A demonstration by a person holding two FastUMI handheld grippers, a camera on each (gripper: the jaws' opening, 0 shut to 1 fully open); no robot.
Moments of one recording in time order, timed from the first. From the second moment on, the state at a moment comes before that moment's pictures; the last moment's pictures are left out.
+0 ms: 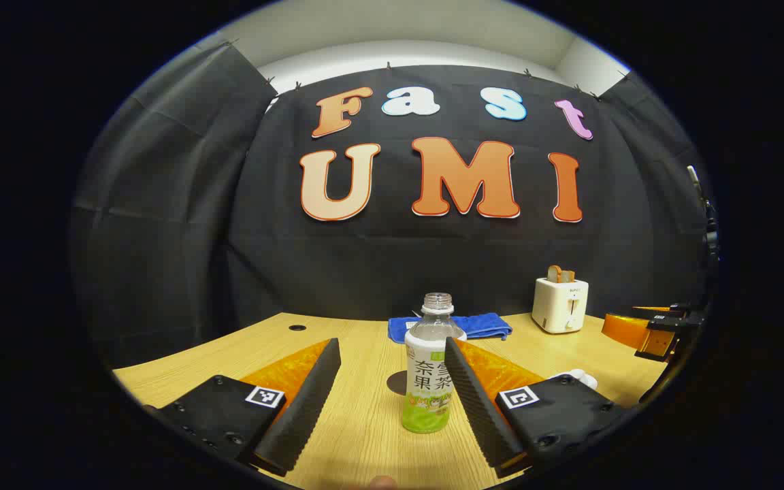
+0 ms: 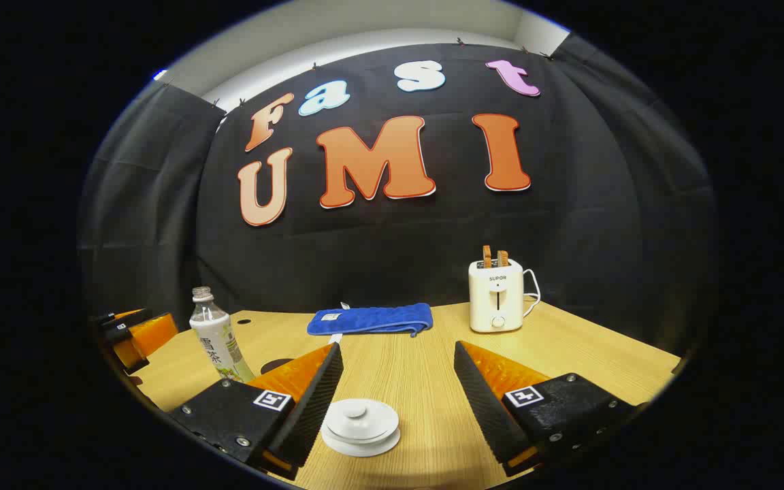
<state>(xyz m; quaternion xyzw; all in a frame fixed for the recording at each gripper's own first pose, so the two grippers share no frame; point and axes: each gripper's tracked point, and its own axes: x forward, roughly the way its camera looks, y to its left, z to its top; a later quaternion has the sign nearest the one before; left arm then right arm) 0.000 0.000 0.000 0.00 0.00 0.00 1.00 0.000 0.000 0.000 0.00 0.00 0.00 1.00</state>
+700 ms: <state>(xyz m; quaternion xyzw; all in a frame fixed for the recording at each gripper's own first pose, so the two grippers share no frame) 0.000 0.005 -0.002 0.00 0.00 0.01 1.00 0.002 0.000 -0.004 -0.01 0.00 0.00 1.00</state>
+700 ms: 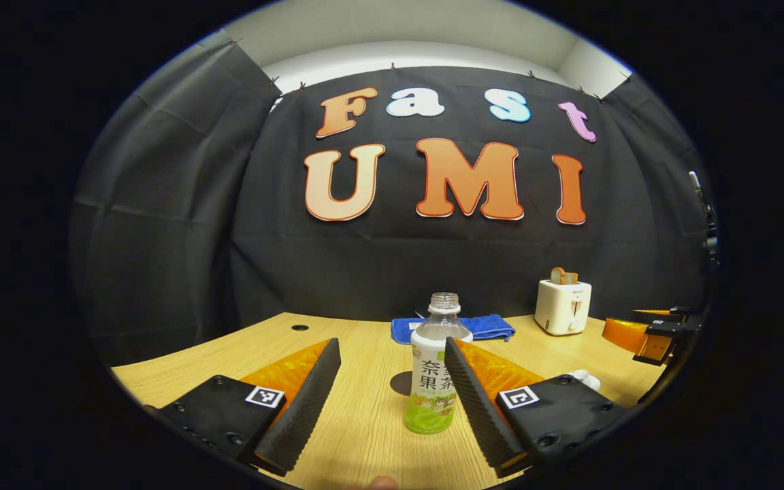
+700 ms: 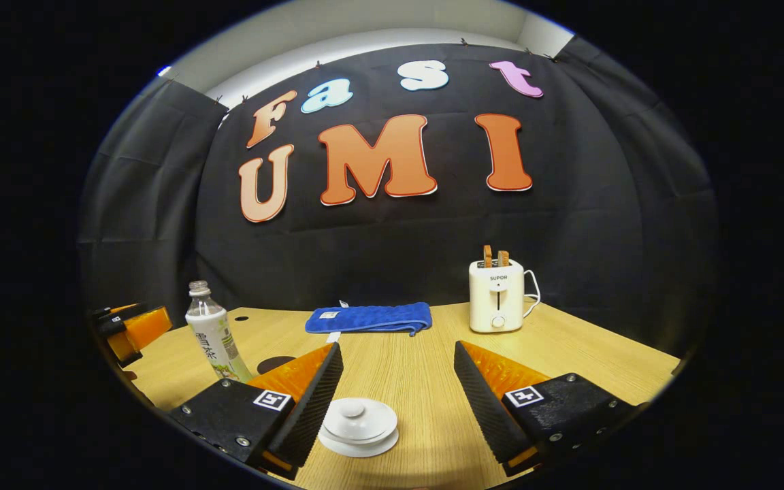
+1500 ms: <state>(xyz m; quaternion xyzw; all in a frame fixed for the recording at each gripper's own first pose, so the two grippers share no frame) 0.000 0.007 -0.010 0.01 0.00 0.01 1.00 0.019 0.026 -0.052 -0.02 0.06 0.03 1.00</state>
